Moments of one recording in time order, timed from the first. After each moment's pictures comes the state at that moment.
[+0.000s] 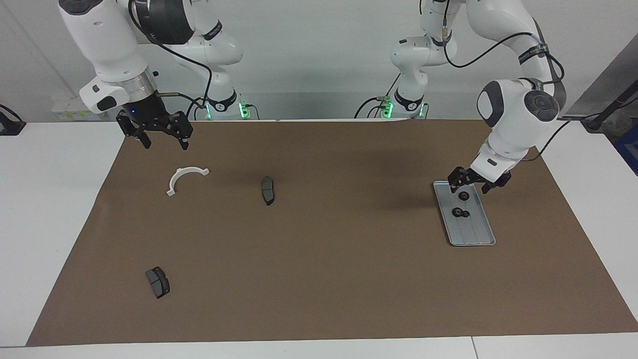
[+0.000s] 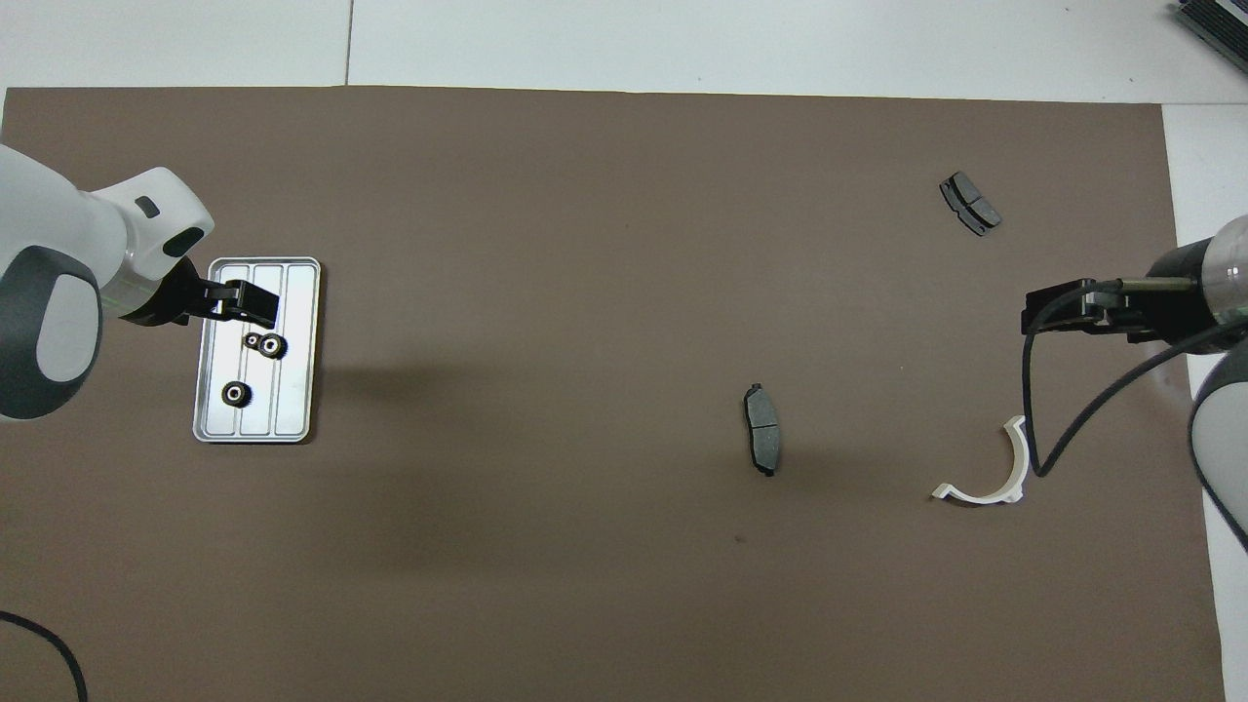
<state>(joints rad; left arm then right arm) 0.03 0.14 -0.10 -1.81 0.00 1.92 0.04 0.07 -0.06 -0.05 -1.74 0.01 1.71 0.12</state>
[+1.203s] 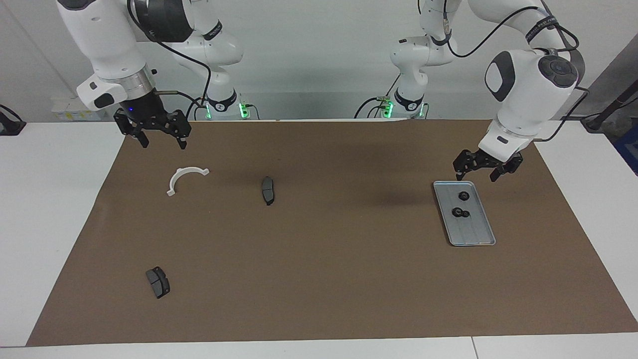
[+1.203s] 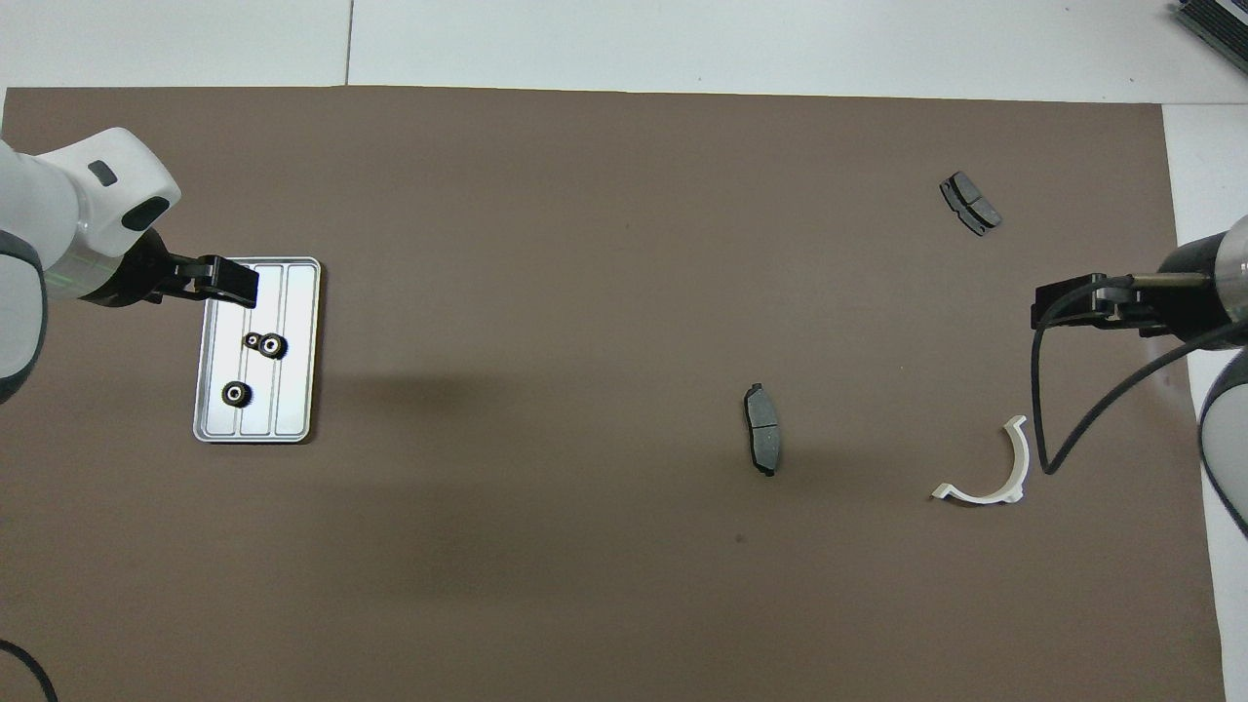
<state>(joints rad) 0.02 0.10 -0.10 -1.75 0.00 1.86 0.04 0.07 -0.06 -0.05 -1.72 -0.01 1.71 0.12</state>
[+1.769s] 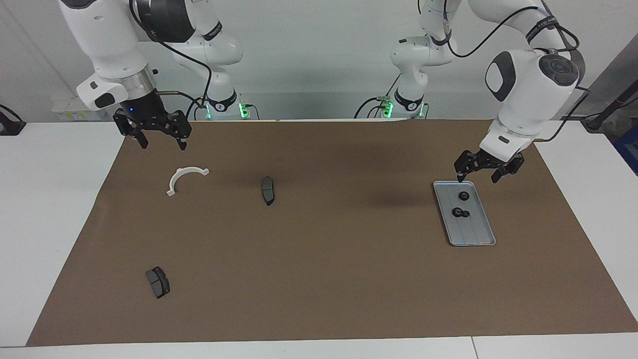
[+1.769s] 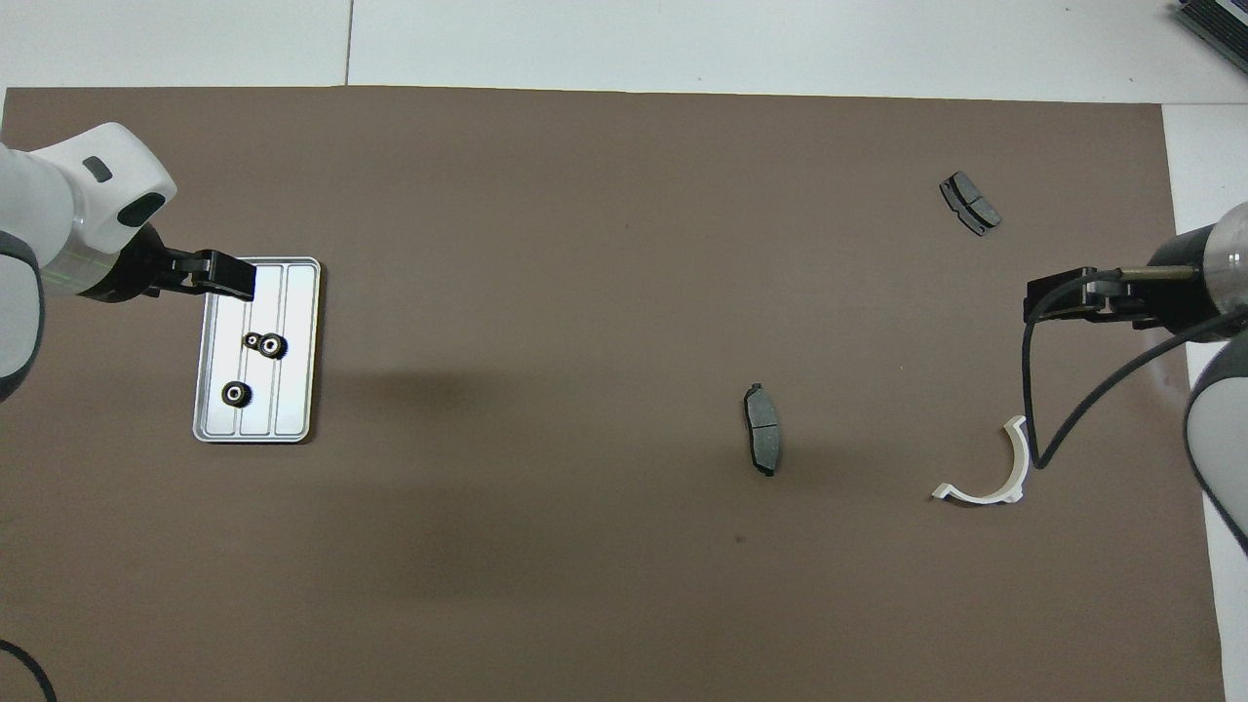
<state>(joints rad) 0.02 0.10 -0.10 -1.75 0.00 1.89 0.03 0.07 -0.04 -0.03 -1.70 -0.02 1.71 0.12</state>
